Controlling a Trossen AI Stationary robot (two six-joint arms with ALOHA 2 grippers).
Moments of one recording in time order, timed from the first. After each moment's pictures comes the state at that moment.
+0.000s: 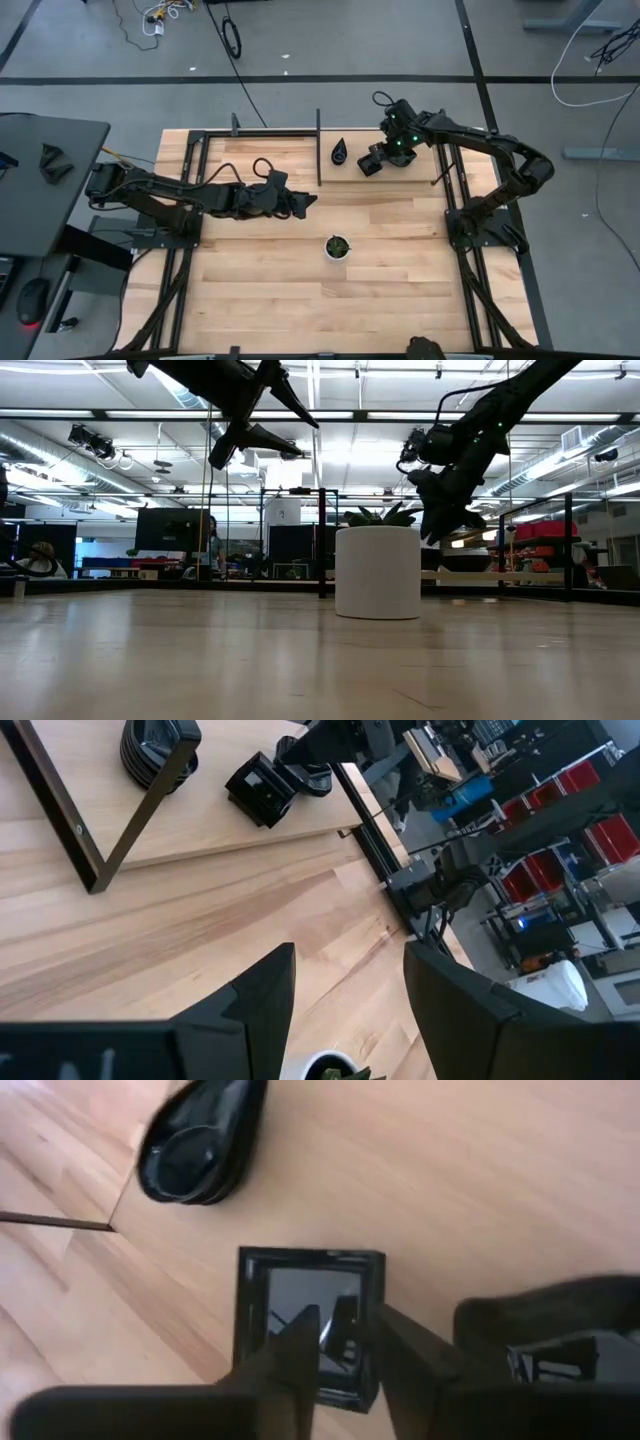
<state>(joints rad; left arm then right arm) -0.08 1.36 0.87 0.08 -0.44 -1.06 -0.78 1.51 1.00 -0.58 -0.28 0.34</state>
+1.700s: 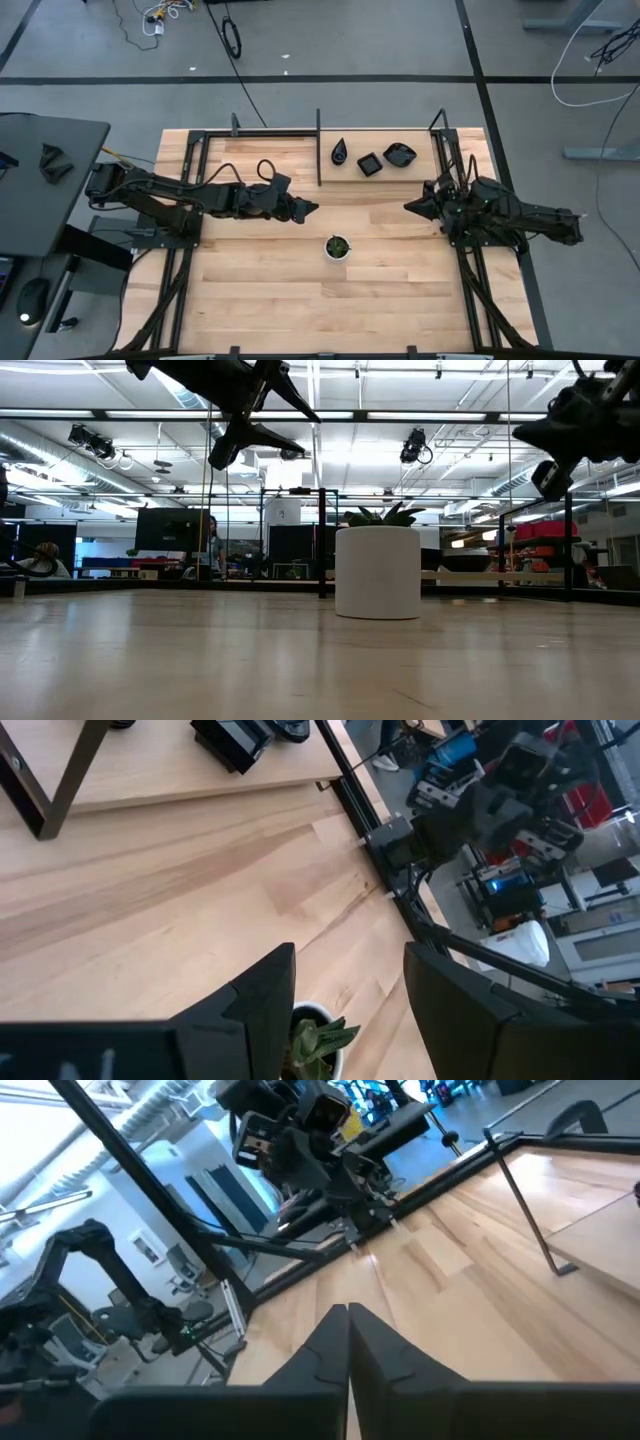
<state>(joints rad) -0.08 1.36 0.87 0.07 -0.31 -1.09 -0.16 0.03 0.13 -0.12 -0.22 0.58</state>
